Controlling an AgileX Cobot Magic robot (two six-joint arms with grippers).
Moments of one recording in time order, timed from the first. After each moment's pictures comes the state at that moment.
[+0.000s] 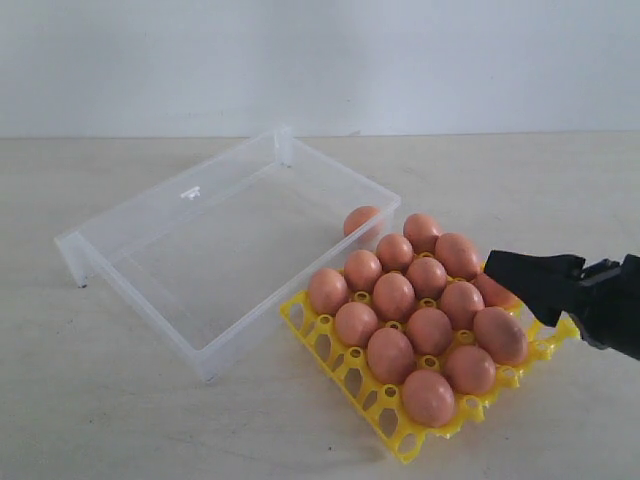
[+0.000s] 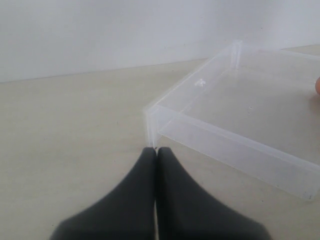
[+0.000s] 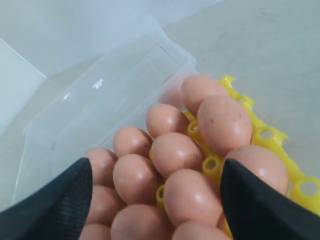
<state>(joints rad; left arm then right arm) -0.05 0.00 0.00 -0.04 0.31 0.13 -0.14 1.67 -0.23 -0.87 -1.18 0.82</state>
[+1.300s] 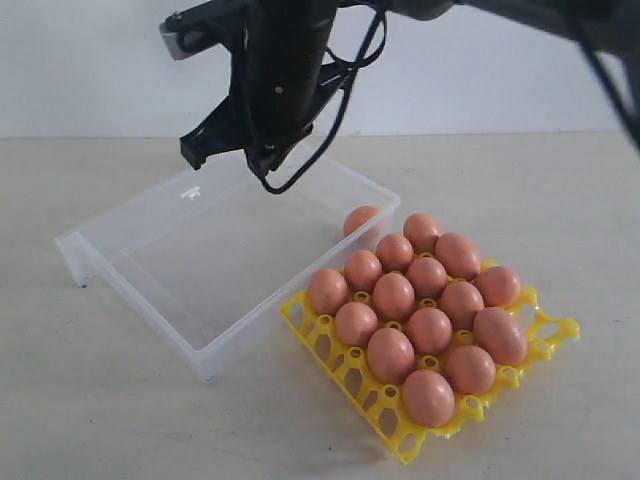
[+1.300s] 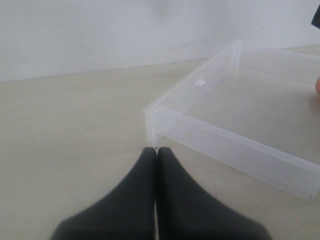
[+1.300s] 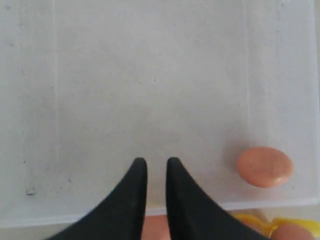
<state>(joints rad) -0.05 0.00 0.00 -0.04 0.31 0.13 0.73 2.15 -2.08 -0.05 1.16 -0.04</state>
